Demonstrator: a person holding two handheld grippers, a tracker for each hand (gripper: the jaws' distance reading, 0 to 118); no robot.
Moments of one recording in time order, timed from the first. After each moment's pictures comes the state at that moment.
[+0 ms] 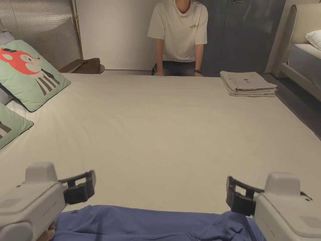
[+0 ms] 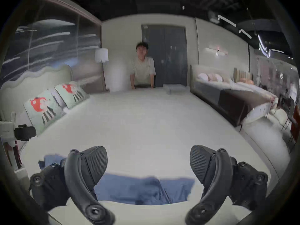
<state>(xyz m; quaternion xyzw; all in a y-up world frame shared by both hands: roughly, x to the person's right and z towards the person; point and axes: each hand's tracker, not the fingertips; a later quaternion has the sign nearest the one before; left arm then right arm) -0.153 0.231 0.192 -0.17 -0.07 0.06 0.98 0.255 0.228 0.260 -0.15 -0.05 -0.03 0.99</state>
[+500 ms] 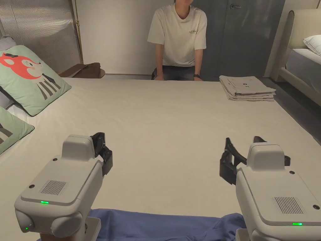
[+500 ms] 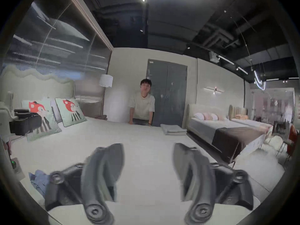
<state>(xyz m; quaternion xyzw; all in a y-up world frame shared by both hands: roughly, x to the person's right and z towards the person) -0.096 0.249 0.190 -0.04 -0.08 -0.02 1.00 0.216 0.267 0.254 -0.02 -0.07 0.05 1.00</state>
